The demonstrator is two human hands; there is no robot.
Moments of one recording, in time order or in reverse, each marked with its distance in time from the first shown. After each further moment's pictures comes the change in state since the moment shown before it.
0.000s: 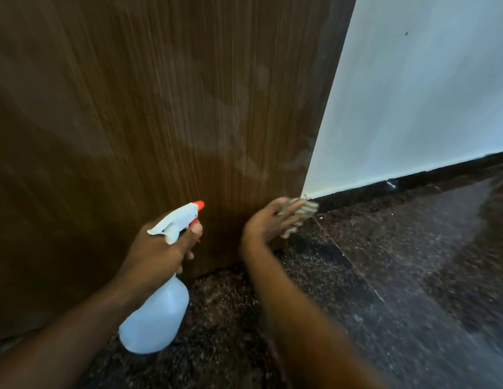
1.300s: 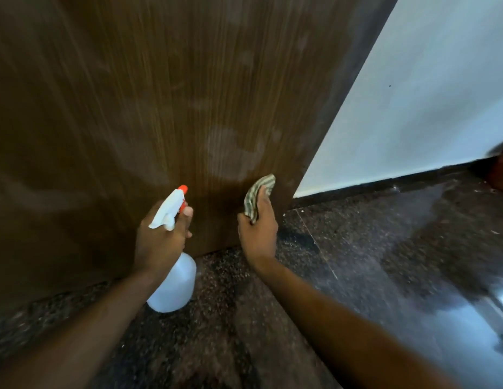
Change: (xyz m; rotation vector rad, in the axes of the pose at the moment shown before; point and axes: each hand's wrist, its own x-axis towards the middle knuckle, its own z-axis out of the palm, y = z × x) left_hand -0.036 0.093 -0.060 -0.123 0.214 -0.076; right_hand -0.093 -0.118 -0.076 -0.443 -0.543 -0.410
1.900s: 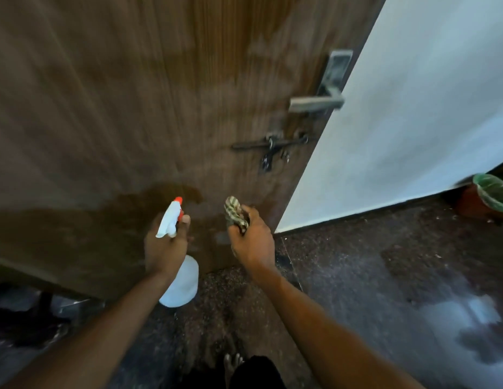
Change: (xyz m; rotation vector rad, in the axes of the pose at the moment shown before) left_hand -0.055 0.463 -0.071 0.168 0.187 -0.123; right_hand 0.022 -0.444 -0.243 -0.211 -0.255 0.061
